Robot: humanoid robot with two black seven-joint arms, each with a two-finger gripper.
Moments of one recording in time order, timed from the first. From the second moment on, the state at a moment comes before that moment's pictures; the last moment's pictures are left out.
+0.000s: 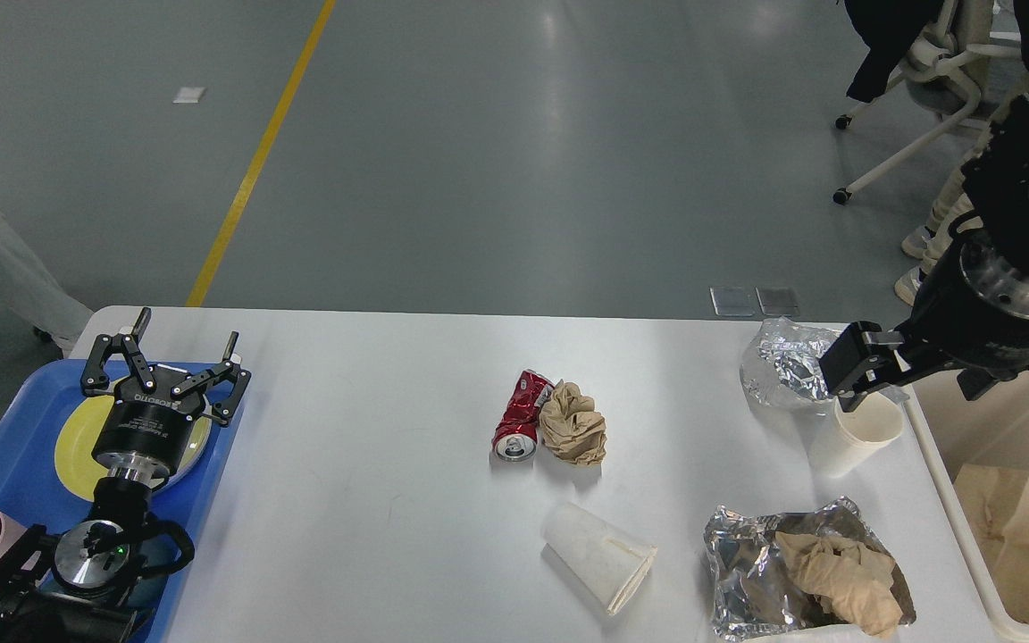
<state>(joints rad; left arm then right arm) -0.33 0.17 -1.39 -0.64 -0.05 -0.70 -0.07 2.46 -0.34 -1.40 1.73 -0.18 0.64 -0.16</state>
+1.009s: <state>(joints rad) -0.33 0.17 -1.39 -0.64 -0.05 -0.70 -0.07 1.09 0.00 -1.16 0.22 -0.60 0.12 -0.01</state>
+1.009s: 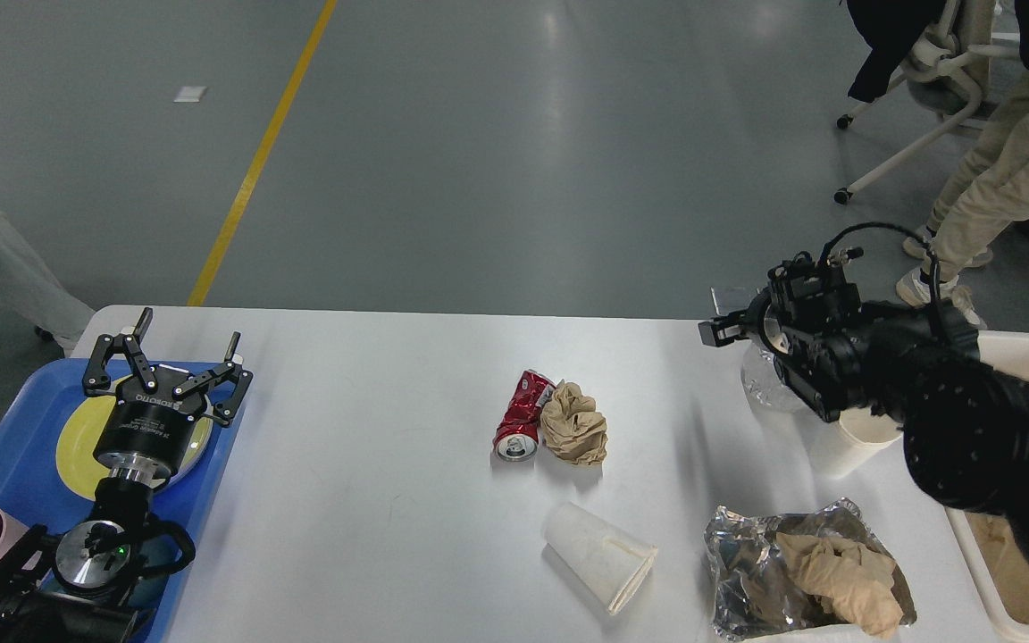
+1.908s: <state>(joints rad) -0.33 0.17 -1.39 -0.64 -0.05 -0.70 -0.07 0.91 0.01 -1.12 0.14 -0.64 0.04 -0.02</state>
